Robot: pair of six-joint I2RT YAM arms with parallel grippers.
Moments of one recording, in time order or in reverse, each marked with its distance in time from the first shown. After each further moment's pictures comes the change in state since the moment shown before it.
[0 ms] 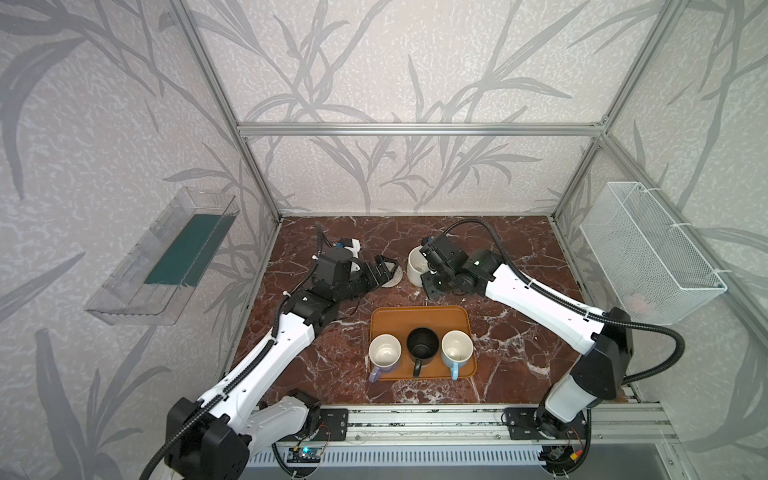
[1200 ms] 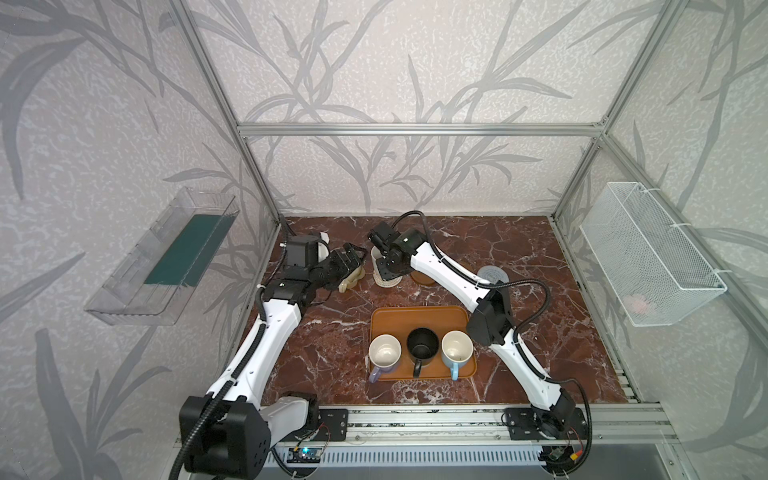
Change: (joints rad) left arm 0.307 0.071 0.061 -0.091 0.180 0.100; right arm 0.000 0.848 1.003 -0.302 -0.011 0.024
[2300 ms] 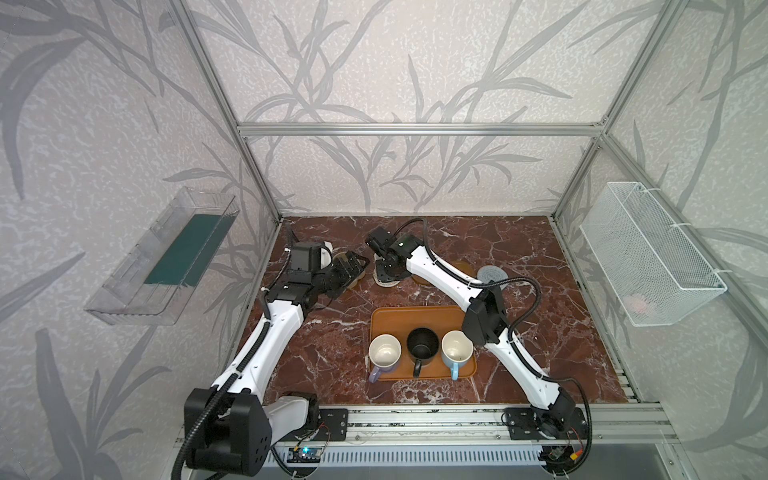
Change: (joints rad) left arm 0.001 0.016 -0.068 0.004 0.037 -0.009; right arm 0.001 0.061 0.000 0.050 0.002 0.193
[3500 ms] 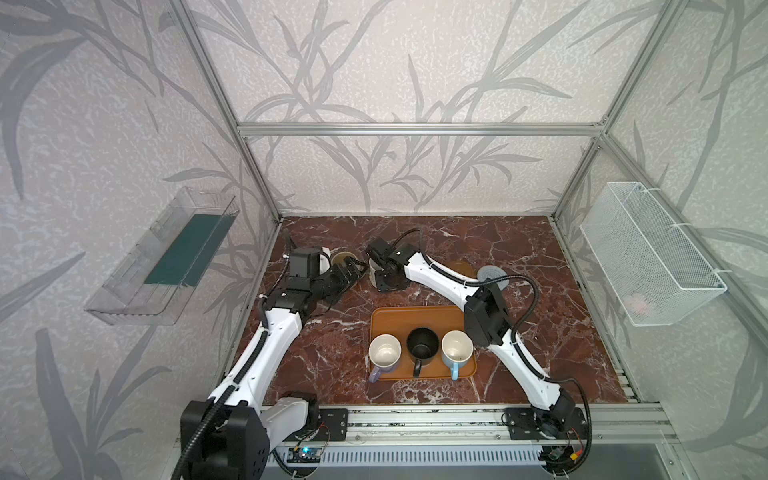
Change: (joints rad) left arm 0.000 -0.065 -0.048 -0.026 -0.024 -0.016; right arm 0.013 -0.069 -0.259 0.145 -0.090 0.003
